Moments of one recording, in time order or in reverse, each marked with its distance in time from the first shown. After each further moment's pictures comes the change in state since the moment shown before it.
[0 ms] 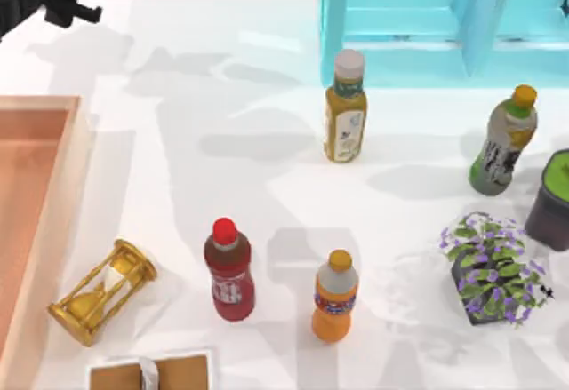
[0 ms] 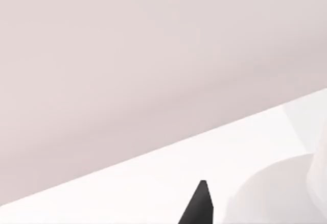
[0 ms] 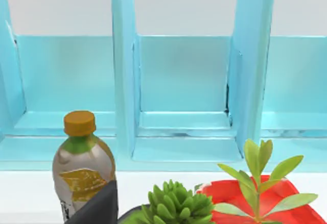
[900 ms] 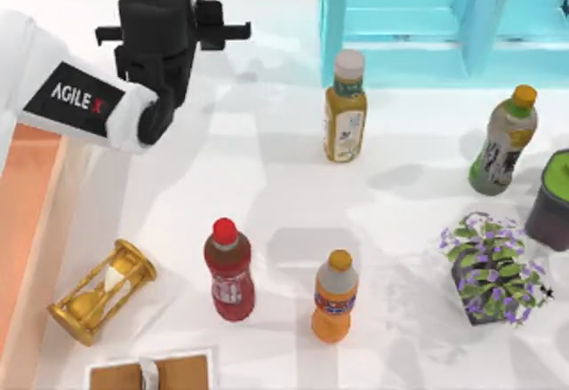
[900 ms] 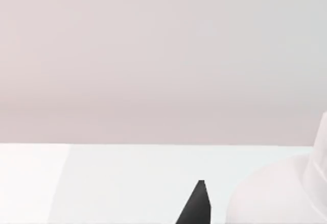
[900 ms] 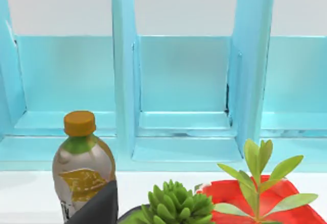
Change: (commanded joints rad) left arm -0.364 0.185 -0.092 0.471 -0.370 -0.472; right arm 0.000 0.000 0.000 0.000 0.000 0.000
